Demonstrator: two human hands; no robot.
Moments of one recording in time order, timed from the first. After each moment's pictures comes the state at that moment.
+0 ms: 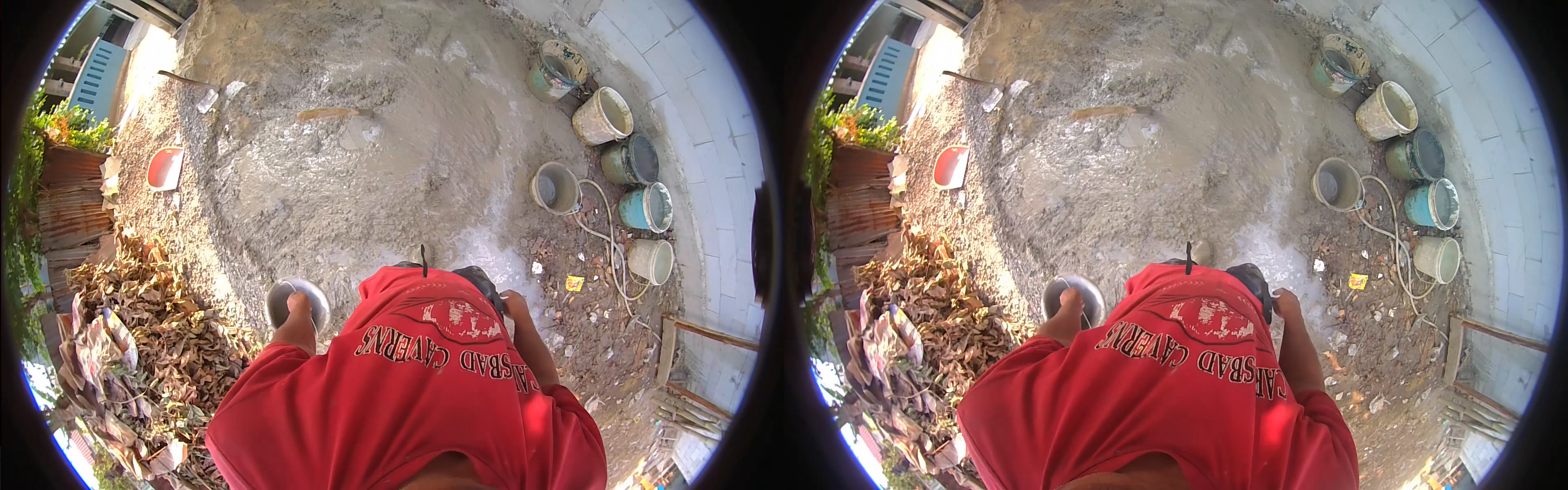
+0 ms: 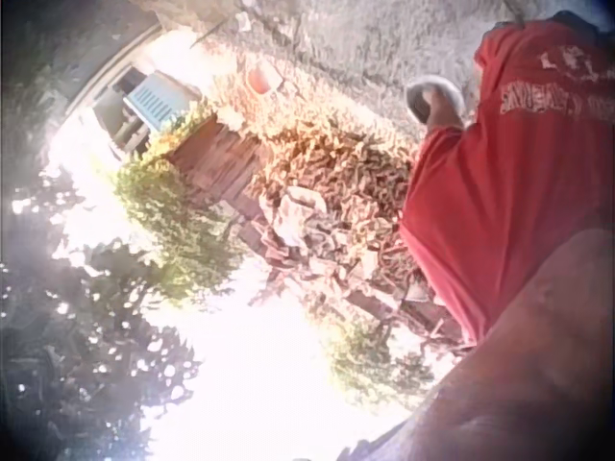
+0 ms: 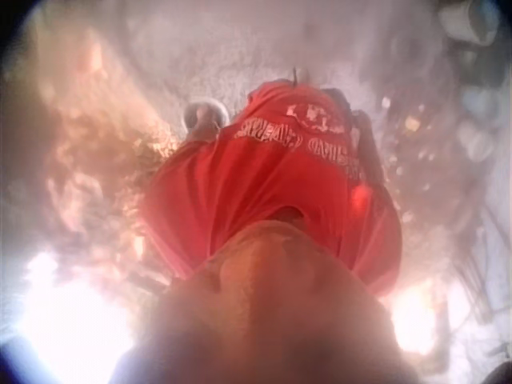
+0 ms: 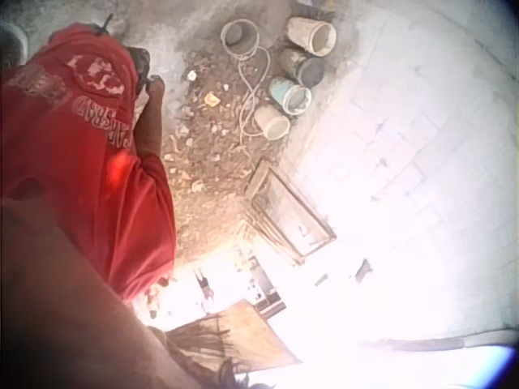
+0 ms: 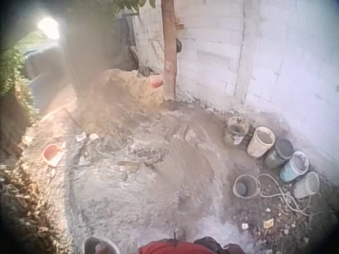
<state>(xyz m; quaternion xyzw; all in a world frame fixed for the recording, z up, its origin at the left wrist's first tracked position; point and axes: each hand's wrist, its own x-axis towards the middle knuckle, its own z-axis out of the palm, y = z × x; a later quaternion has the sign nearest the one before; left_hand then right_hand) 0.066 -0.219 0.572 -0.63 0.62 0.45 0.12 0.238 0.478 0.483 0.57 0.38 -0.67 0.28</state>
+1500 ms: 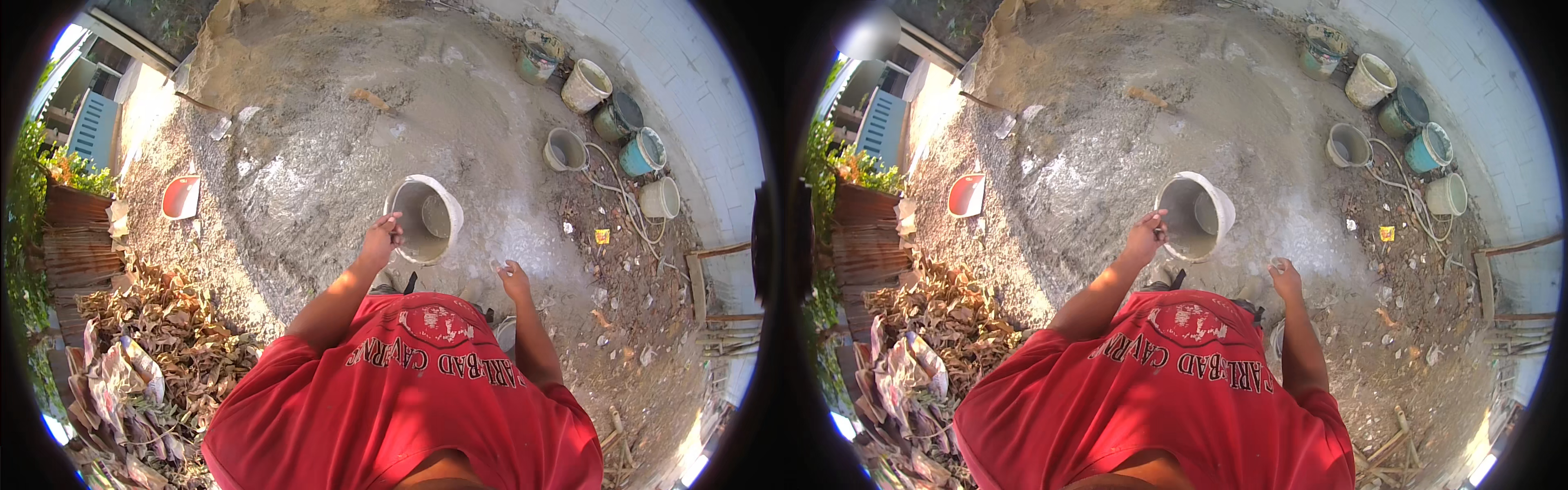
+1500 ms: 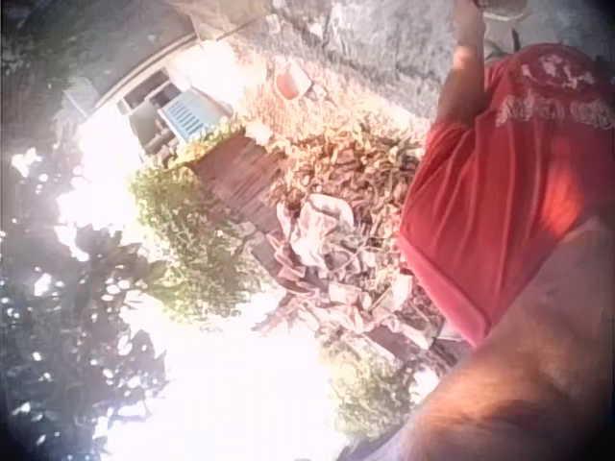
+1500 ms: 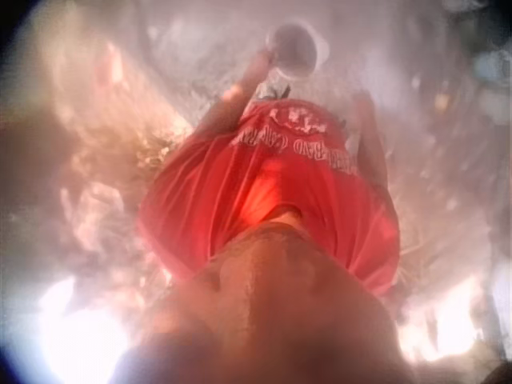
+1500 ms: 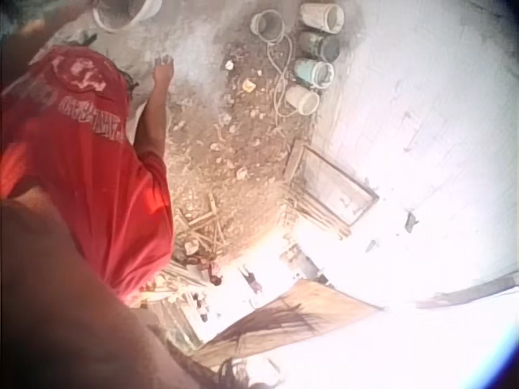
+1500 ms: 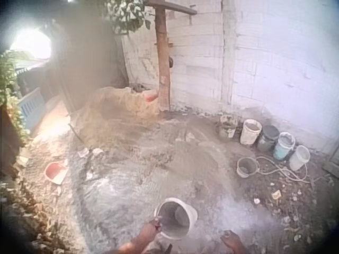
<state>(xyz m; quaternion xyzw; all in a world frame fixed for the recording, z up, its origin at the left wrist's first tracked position) 0.050 -0.230 0.714 -0.13 0.54 0.76 0.35 0.299 0.102 0.647 0.35 0.85 -0.39 0.07</state>
